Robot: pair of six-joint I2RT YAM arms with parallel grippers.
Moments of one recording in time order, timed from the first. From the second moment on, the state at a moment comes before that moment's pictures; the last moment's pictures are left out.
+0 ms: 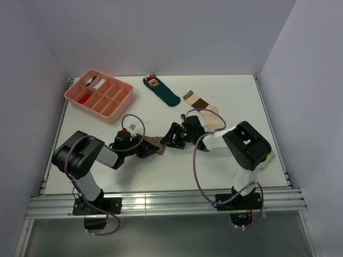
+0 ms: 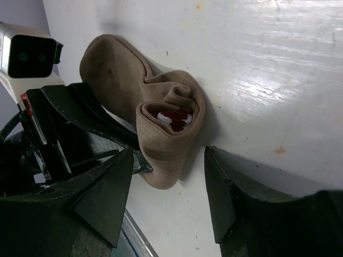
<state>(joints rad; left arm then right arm) -0.47 1.72 0.36 0.84 0.45 -1.23 0.60 1.80 0.73 0.43 -0.41 0.95</state>
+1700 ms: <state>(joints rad) -1.14 1.59 0.81 0.03 -0.59 -0.62 0.64 1.90 1.30 -0.63 -0.05 0.71</state>
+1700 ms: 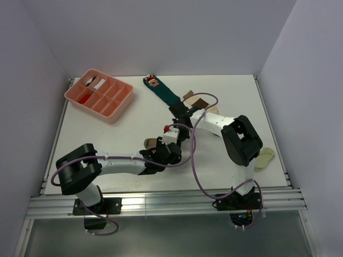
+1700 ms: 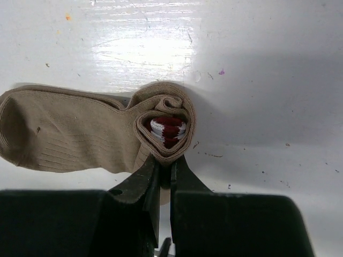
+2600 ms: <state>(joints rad) -1.20 1.88 1.03 -0.03 -0.82 -0.57 0.65 1.91 1.31 -0.67 -0.04 0.71</state>
